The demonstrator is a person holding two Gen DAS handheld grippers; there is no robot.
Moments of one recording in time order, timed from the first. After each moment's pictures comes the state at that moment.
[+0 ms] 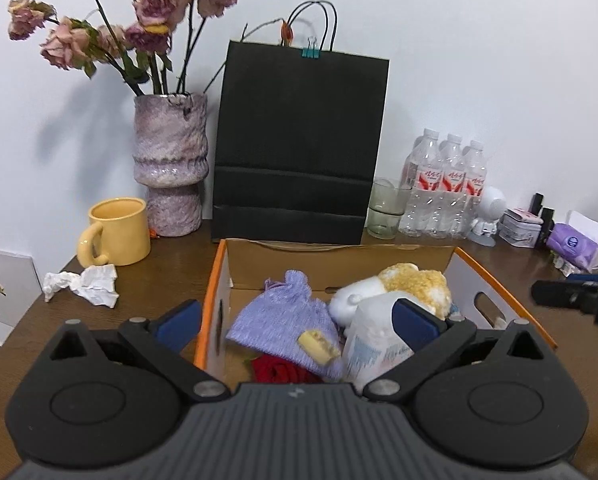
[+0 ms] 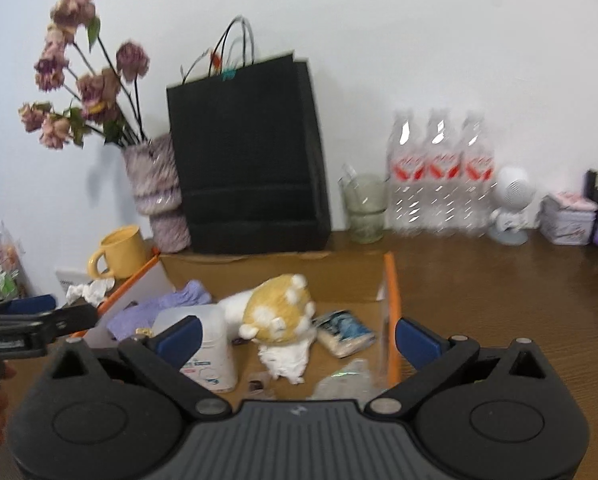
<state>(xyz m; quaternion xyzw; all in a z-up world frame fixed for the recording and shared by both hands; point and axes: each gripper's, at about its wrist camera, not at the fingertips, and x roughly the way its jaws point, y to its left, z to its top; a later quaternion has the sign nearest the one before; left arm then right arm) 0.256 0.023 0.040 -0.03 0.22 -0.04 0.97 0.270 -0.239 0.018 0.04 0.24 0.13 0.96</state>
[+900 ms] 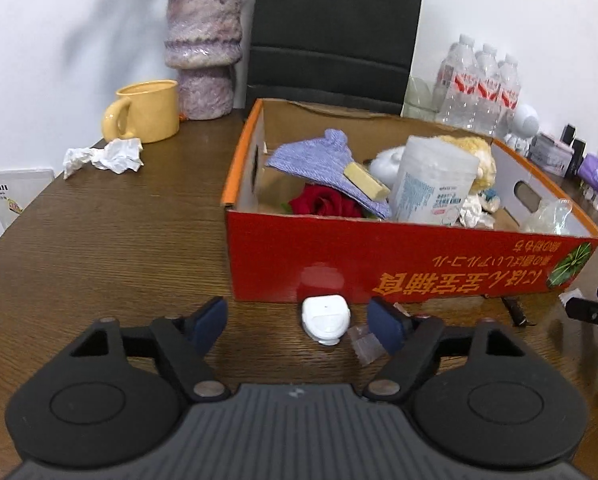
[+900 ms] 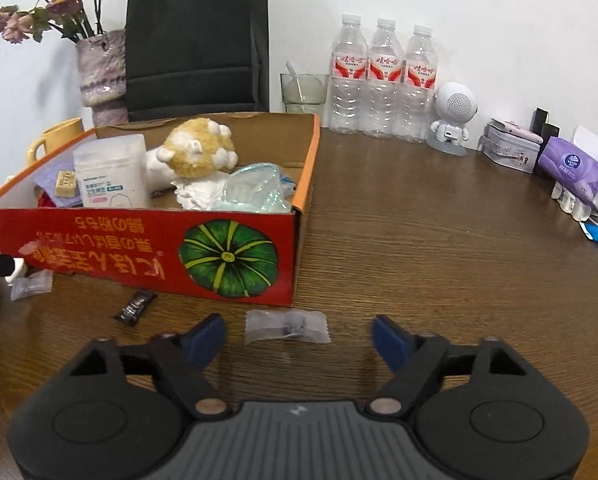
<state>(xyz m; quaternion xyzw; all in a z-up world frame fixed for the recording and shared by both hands) 0.239 0.031 -0.040 -0.04 0.34 0.00 0.94 0.238 -0.253 -0.079 -0.02 0.34 0.06 0.94</state>
